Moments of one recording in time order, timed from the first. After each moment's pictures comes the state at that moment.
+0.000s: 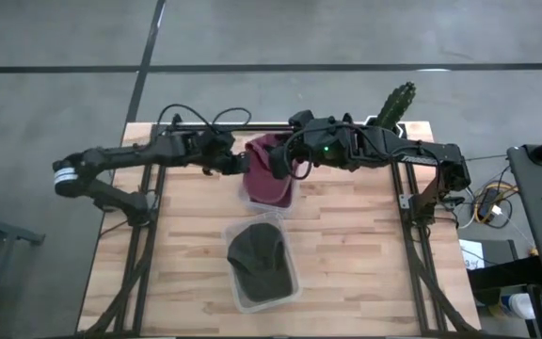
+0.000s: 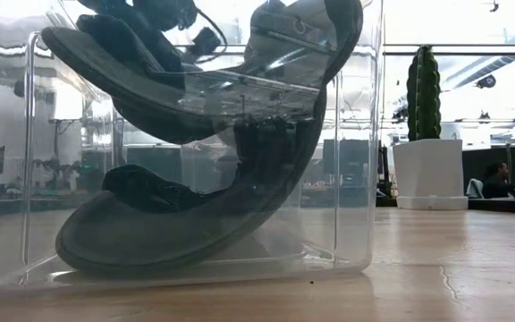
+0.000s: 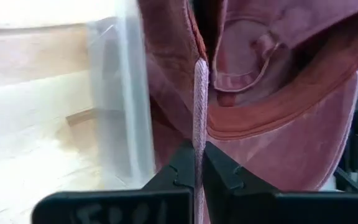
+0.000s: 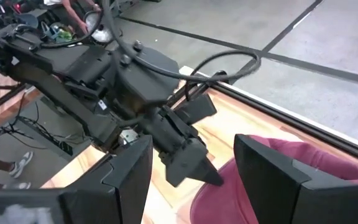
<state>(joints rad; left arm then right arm) 0.36 1.29 1.01 -0.46 0.12 -1.07 0.00 1.69 1.94 -0.71 0.44 0.66</state>
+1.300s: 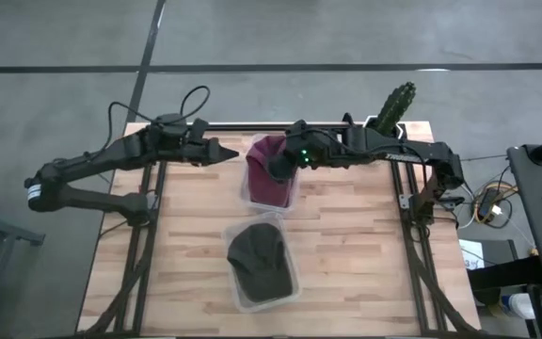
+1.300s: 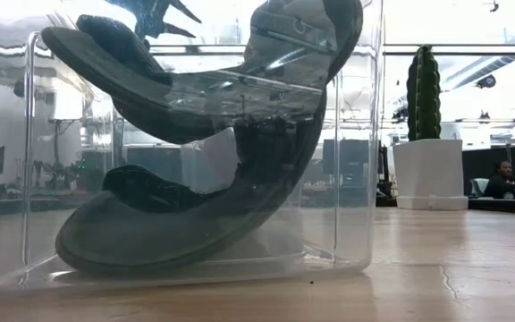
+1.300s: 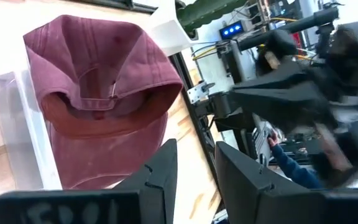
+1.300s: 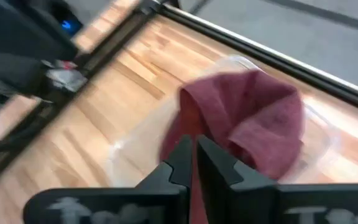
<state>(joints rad) 0.34 0.98 1.03 -0.39 0.15 -1.06 -0.07 1.73 1.87 -0.92 0.36 0.75</state>
